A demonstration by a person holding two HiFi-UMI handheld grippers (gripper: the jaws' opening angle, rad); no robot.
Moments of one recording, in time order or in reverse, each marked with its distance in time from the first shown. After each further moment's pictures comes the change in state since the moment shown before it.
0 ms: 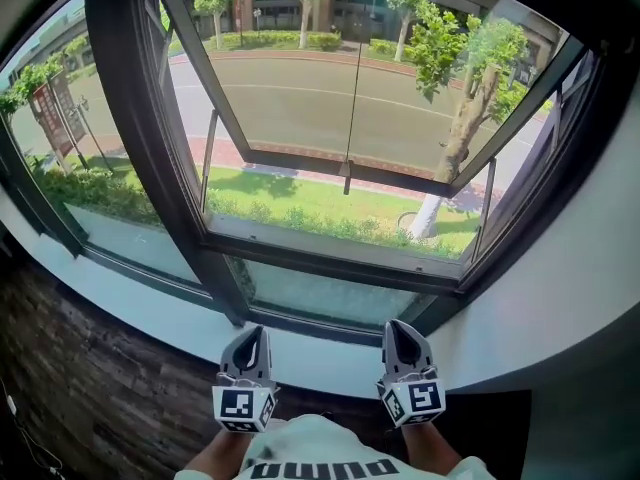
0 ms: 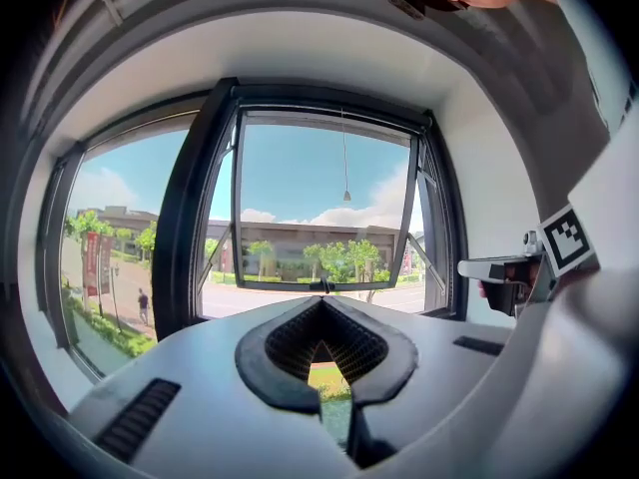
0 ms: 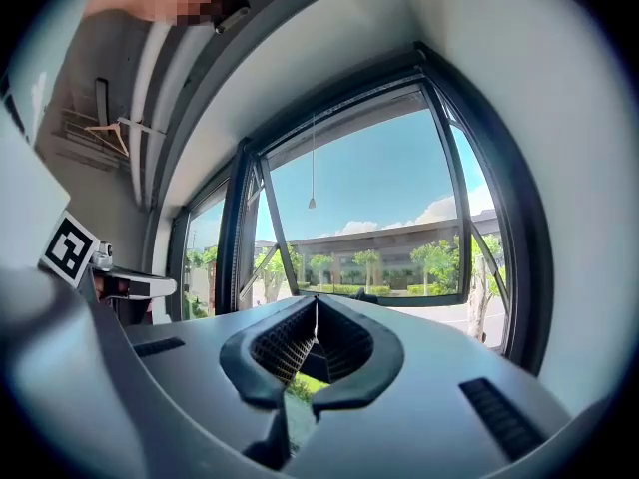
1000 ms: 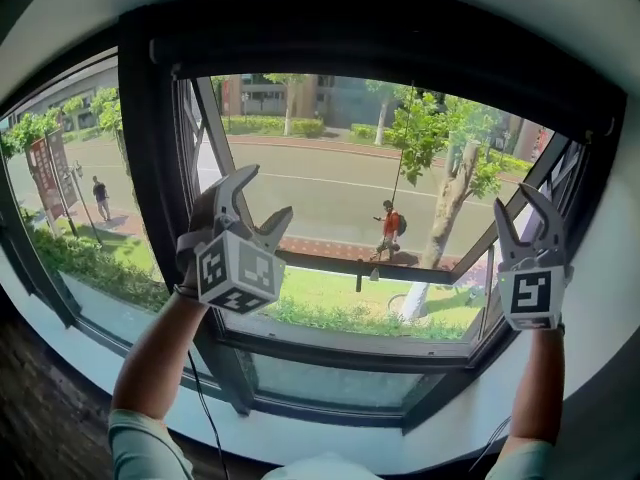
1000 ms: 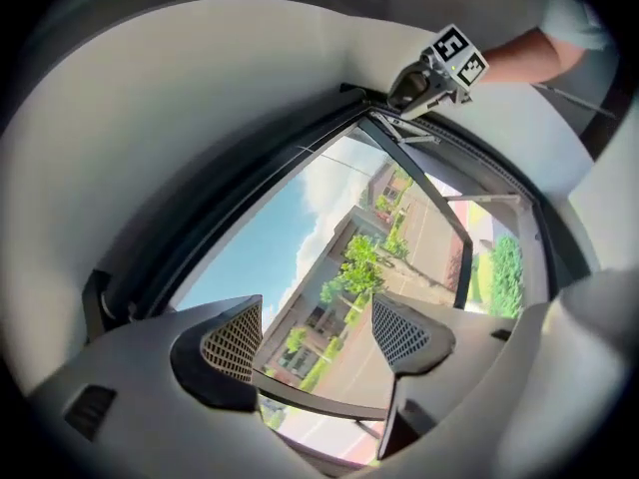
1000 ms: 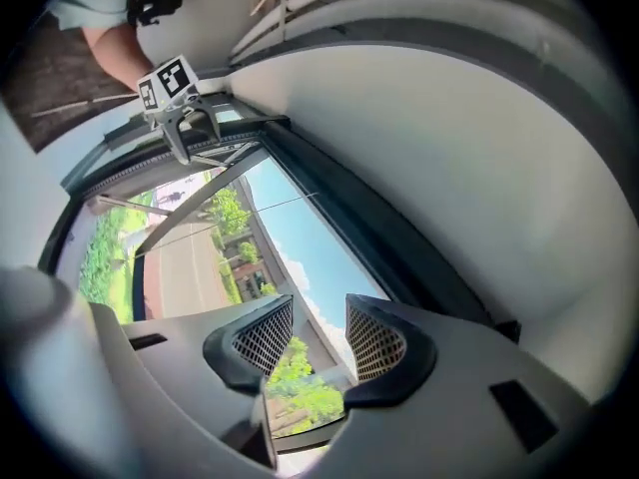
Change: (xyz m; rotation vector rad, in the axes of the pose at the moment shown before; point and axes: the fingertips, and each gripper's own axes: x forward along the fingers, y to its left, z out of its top) left arm 0.189 0.102 0.379 1.014 -0.237 0.024; right arm 0.123 -0.087 0.400 -1.107 -0.208 -0.387
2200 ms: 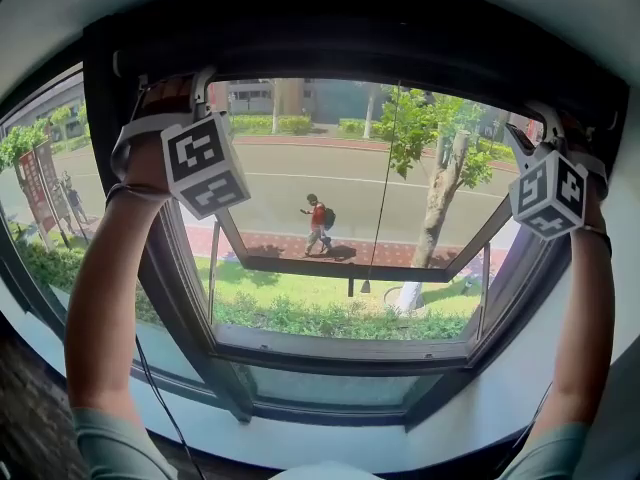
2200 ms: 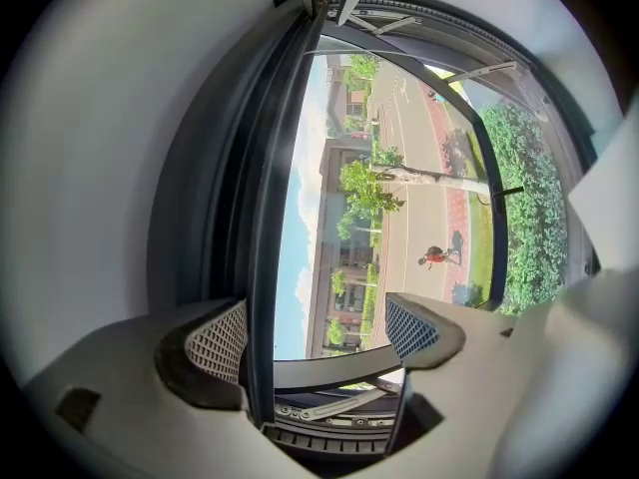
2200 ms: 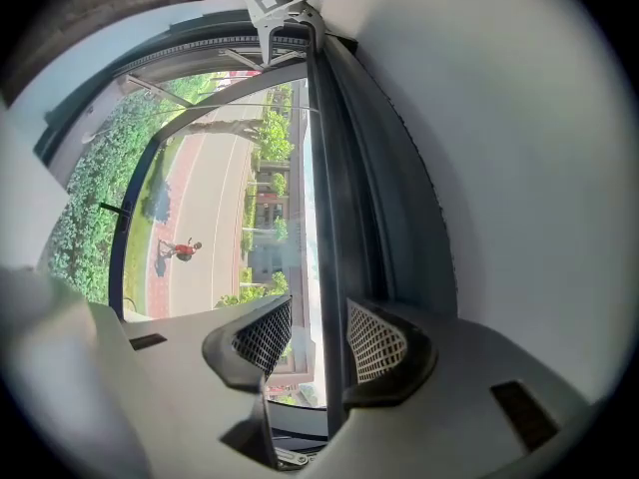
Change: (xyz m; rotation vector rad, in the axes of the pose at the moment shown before) left arm 0.072 0.142 0.012 0.509 0.332 0.095; right arm 0.103 -0.086 -0.006 -0.545 0.267 0.050
